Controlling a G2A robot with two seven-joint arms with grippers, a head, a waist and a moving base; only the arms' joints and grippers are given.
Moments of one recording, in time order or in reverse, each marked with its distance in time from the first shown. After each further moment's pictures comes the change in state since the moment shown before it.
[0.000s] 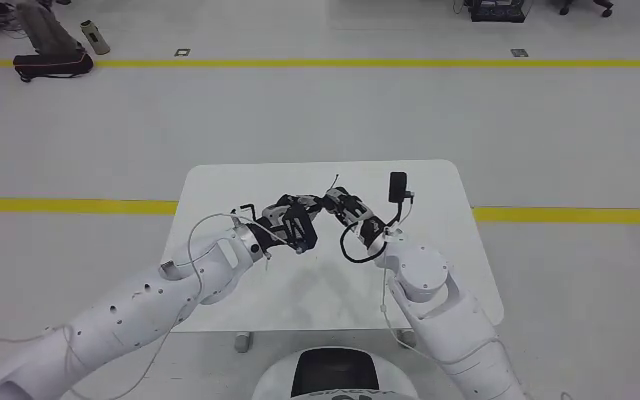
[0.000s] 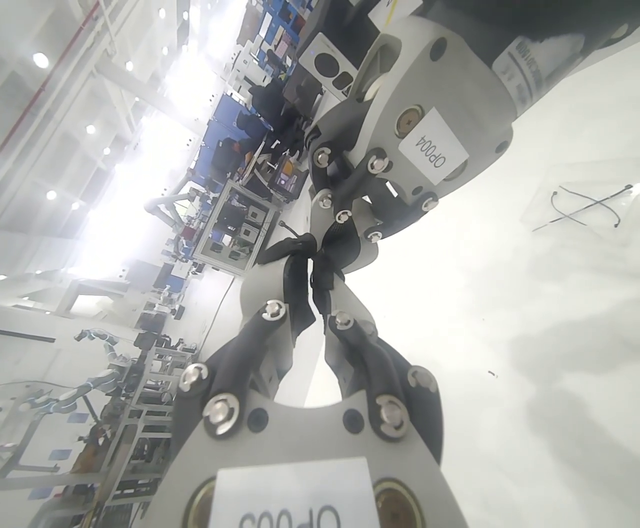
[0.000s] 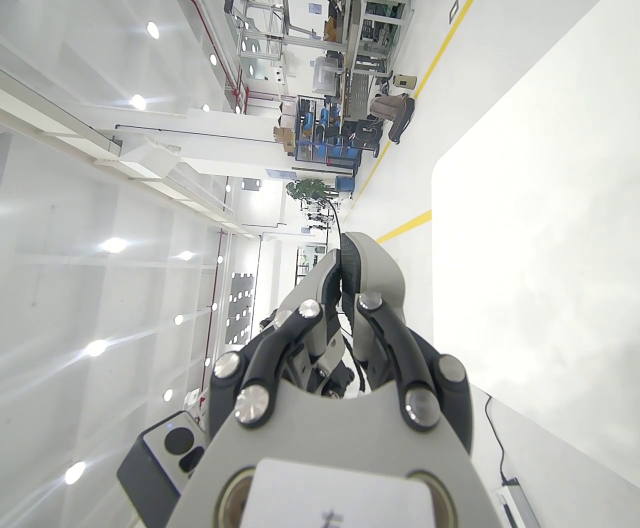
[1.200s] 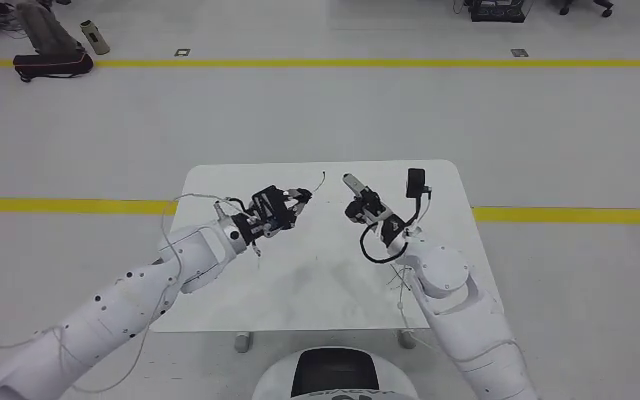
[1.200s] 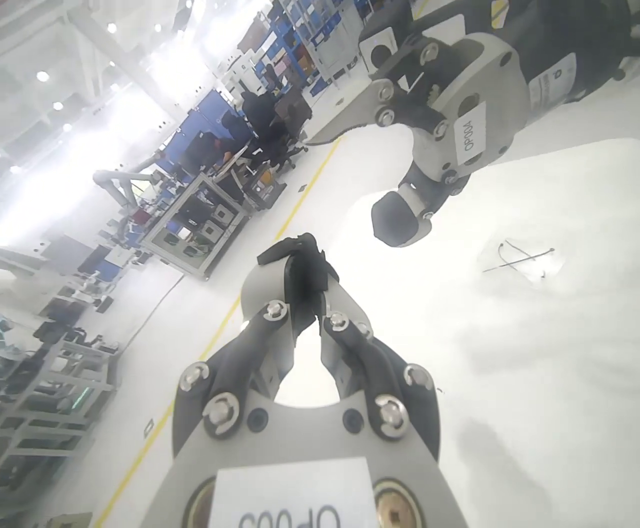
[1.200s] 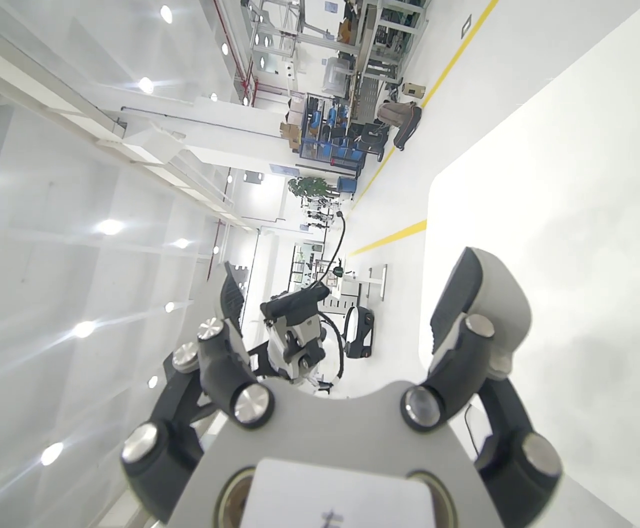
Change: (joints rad) left arm 0.075 0.000 -0.159 0.084 -0.266 -0.171 0.160; right arm -0.032 0.031 0.108 0.005 -0.044 -0.115 0.122
